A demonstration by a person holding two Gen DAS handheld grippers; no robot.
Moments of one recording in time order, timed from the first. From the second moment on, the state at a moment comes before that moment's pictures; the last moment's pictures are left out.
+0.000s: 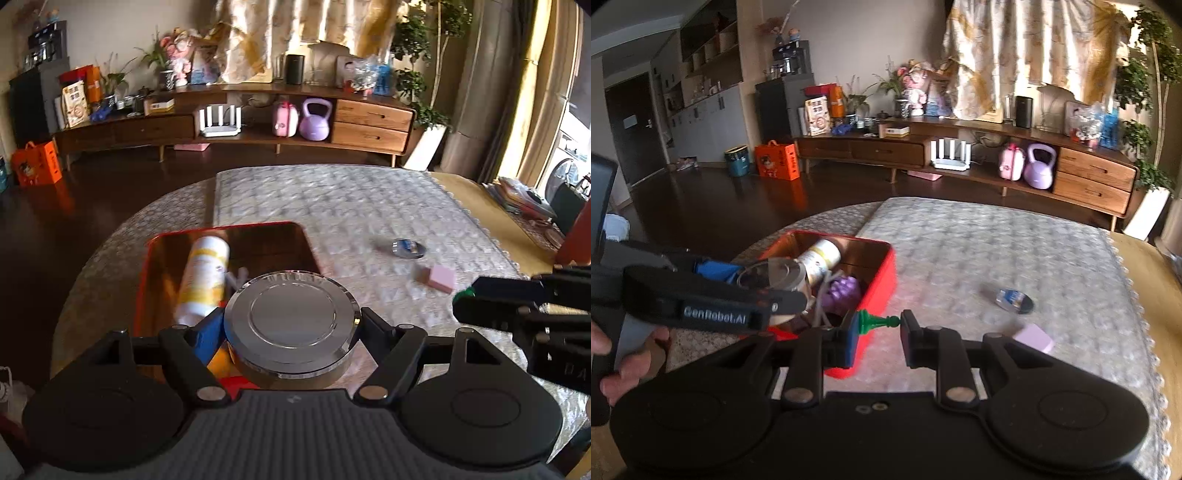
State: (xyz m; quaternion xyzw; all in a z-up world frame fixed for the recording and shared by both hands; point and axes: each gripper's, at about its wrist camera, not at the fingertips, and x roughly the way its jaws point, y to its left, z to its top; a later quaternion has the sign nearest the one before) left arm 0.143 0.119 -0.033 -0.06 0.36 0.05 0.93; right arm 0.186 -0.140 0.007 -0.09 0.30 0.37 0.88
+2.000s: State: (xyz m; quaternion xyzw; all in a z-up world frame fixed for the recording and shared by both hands) left arm 0.183 0.166 -0.091 -0.09 0.37 0.07 0.92; right arm 0.271 -0.027 -0.037 -0.09 0.38 0.38 0.84
